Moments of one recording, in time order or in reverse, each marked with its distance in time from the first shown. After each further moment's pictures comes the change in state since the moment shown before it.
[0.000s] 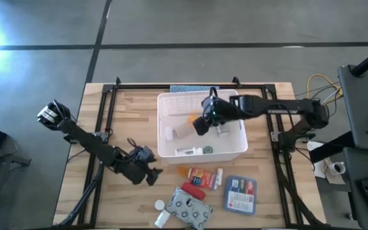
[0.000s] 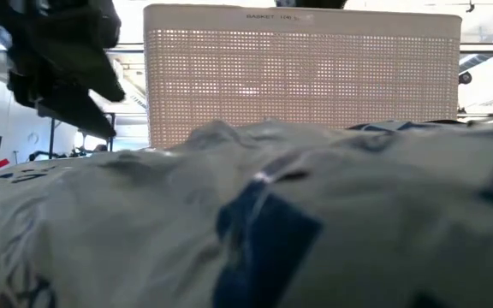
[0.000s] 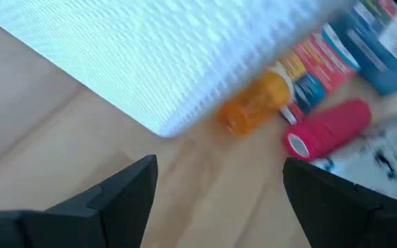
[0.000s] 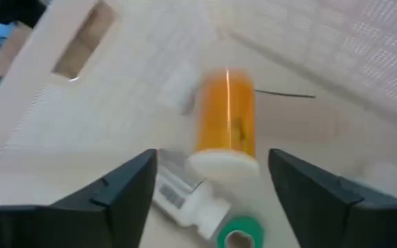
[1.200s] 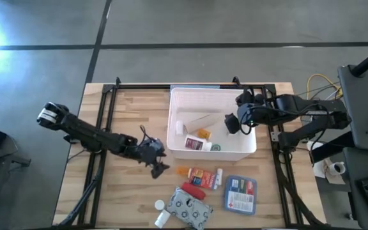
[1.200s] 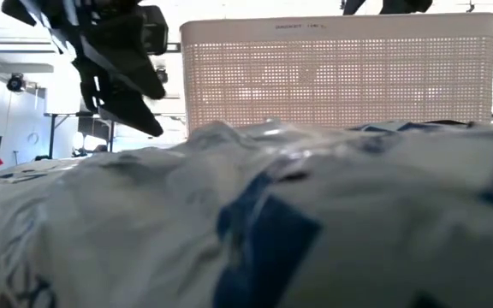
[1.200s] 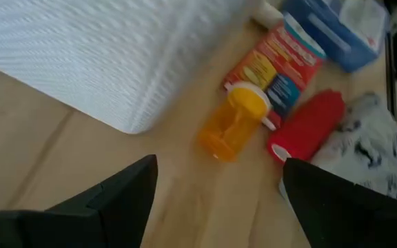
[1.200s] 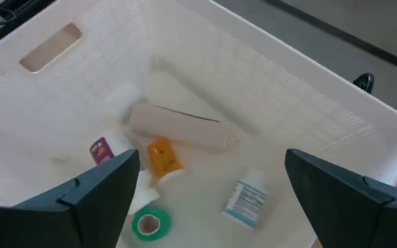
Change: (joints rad) left arm 0.234 -0.001 0.004 0.142 0.336 0.402; right arm 0.156 -0.293 -0.010 -0.412 0.424 0.038
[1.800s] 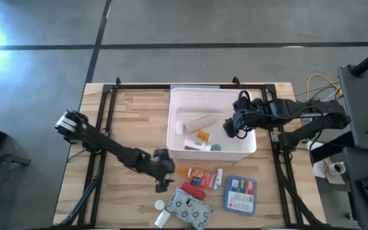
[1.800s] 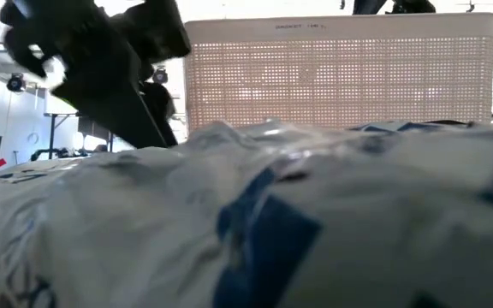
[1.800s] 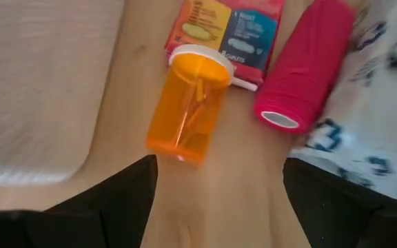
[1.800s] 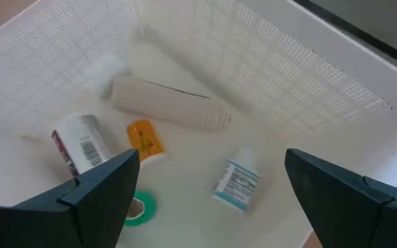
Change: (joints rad) left arm -0.093 0.315 0.140 0.077 -0.035 0.351; right arm 0.005 0.008 -0.090 0.001 -0.019 0.025
